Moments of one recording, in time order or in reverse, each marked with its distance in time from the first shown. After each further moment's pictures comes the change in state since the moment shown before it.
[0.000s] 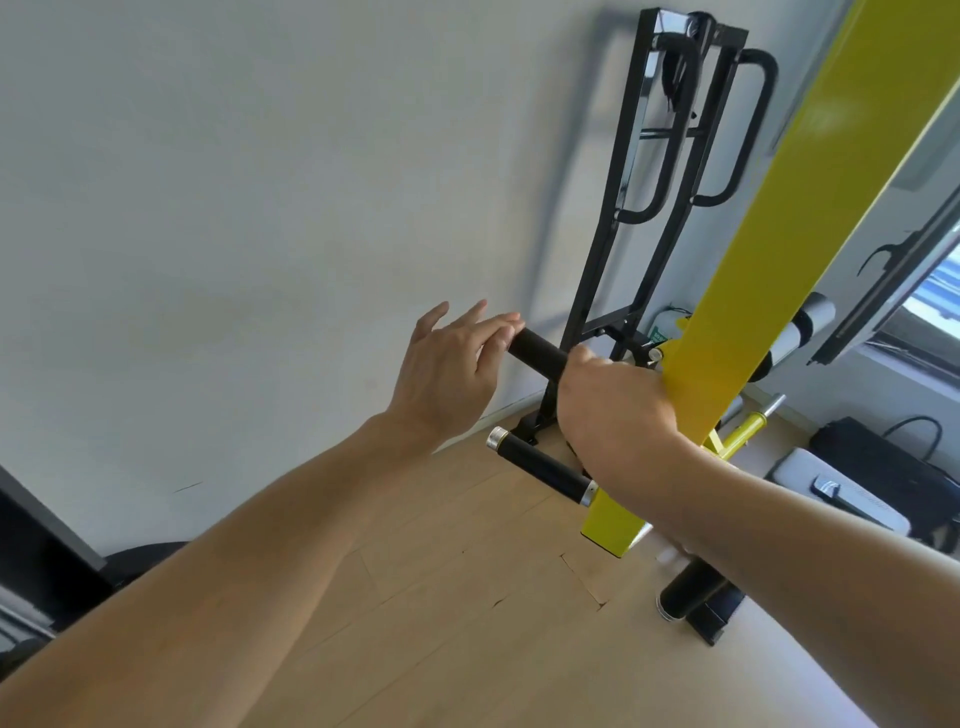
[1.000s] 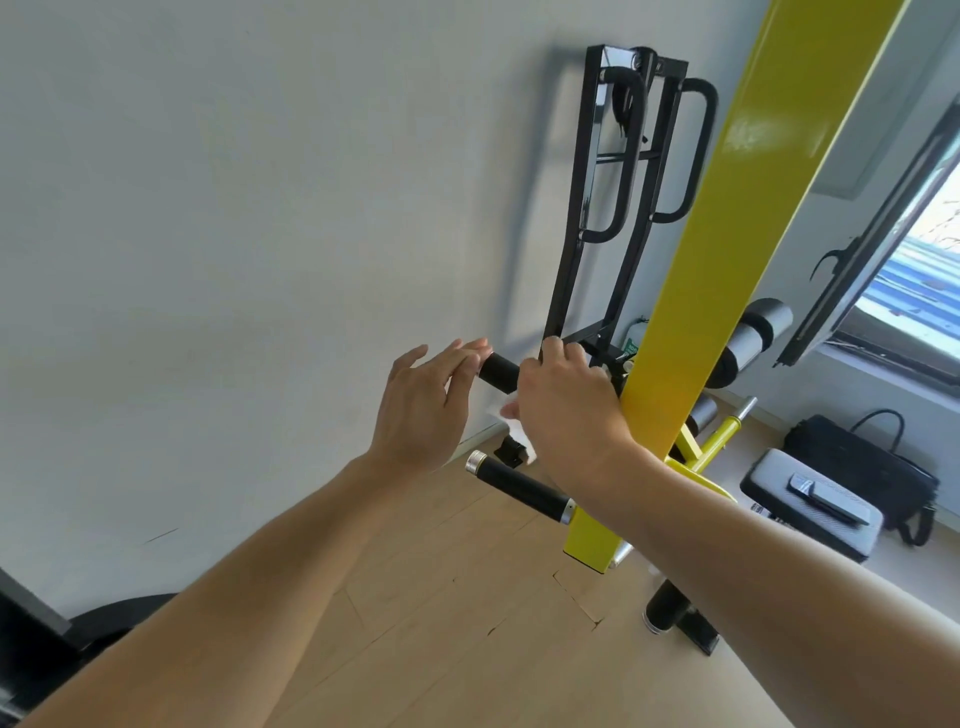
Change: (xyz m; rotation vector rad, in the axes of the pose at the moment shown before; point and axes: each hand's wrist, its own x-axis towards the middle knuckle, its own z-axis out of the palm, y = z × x) left_hand -0.004 0.007 0.009 -0.119 0.065 -0.041; right_hand 0.006 0.002 -0.008 0.100 0.060 -0.078
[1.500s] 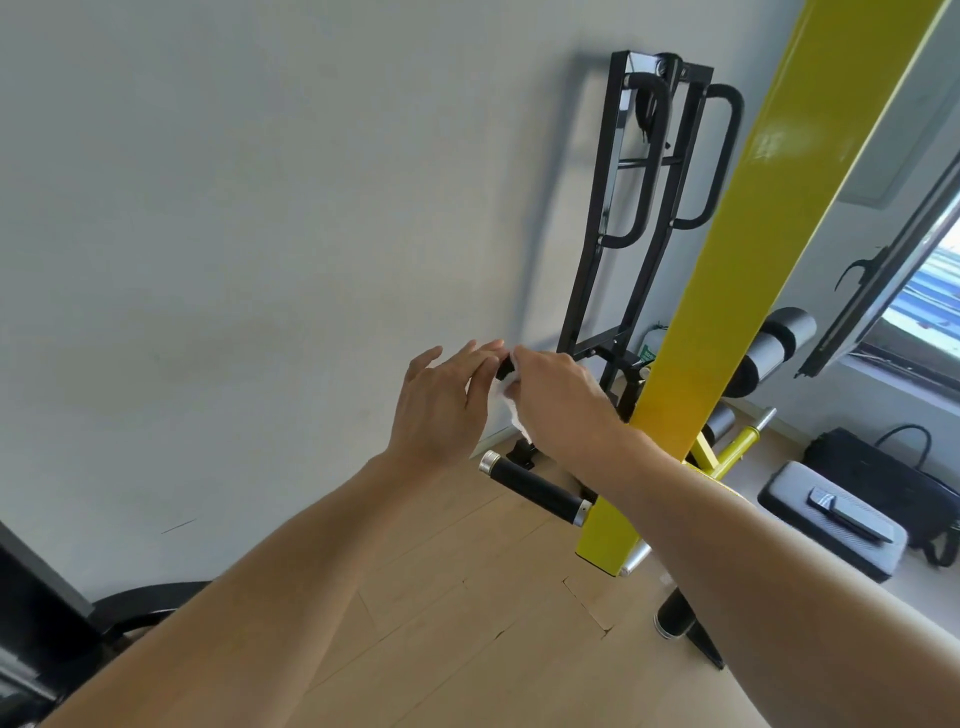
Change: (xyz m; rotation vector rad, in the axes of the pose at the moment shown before) left_hand 0.000 -0.002 -0.004 0.085 0.008 0.005; right_hand 0.025 -0.015 0.001 0.370 -0.082 0.001
